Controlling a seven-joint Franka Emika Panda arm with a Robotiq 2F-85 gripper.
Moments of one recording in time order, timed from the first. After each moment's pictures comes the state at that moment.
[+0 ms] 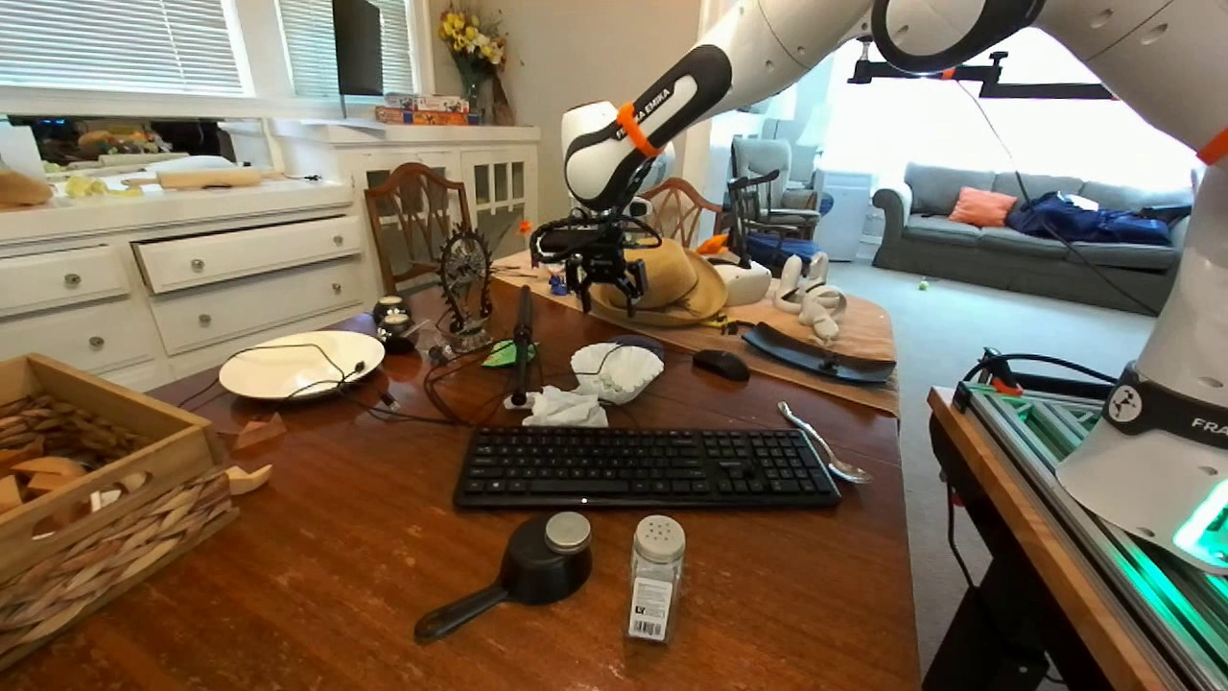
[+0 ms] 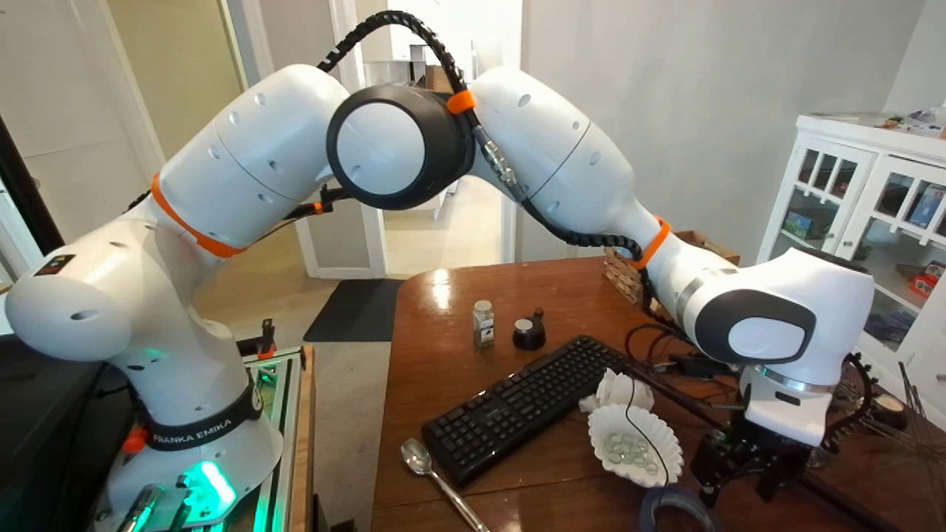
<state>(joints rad) -0.21 0.93 -0.26 -1.32 0.06 2.15 1.32</state>
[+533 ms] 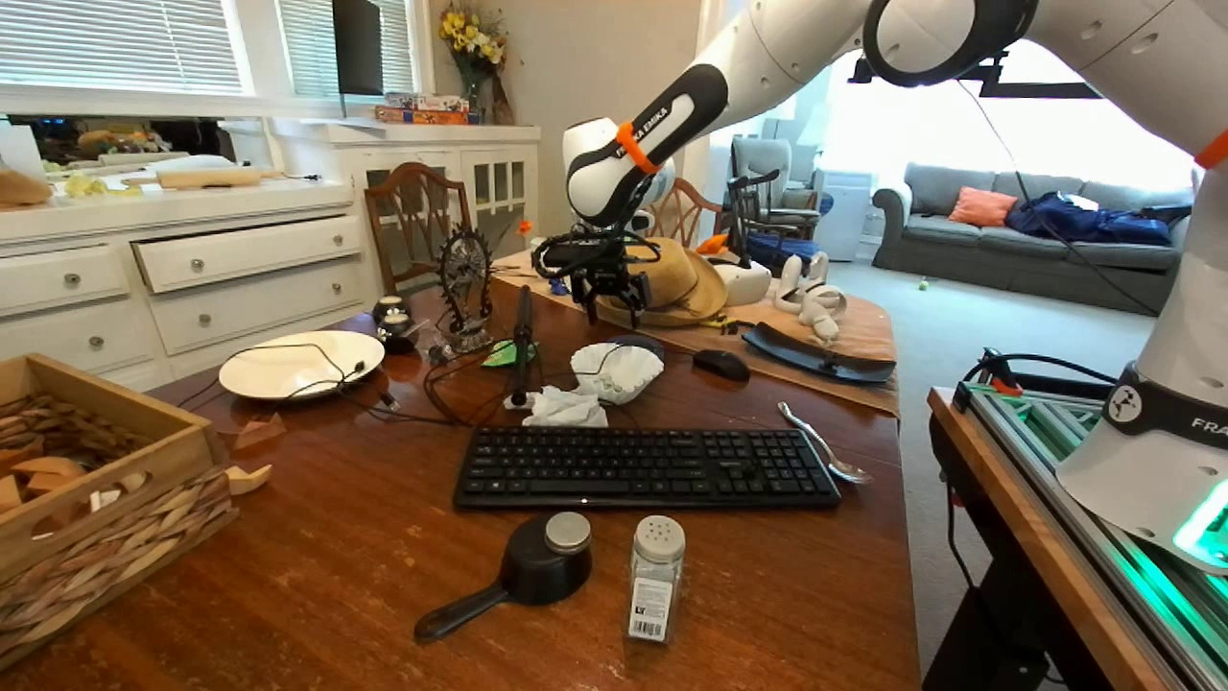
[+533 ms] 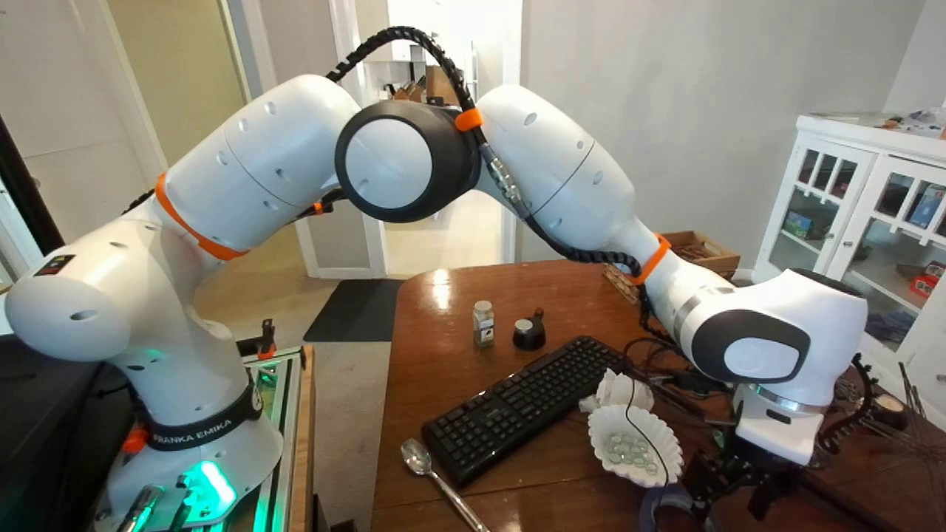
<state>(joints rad) -0.21 0.97 -0.26 -1.31 0.06 2.15 1.36</state>
